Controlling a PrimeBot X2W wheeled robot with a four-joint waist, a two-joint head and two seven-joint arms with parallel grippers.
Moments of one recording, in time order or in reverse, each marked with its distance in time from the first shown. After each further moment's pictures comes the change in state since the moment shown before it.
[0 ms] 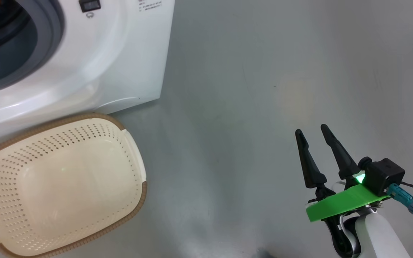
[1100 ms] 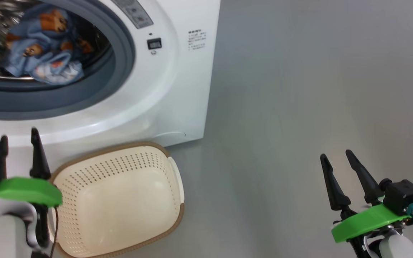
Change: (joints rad) left arm 0.613 -0.227 0.090 -0.305 0.052 0.000 0.000; right arm 0.090 -0.087 -0.045 0.026 -0.001 0.000 0.000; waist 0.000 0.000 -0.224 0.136
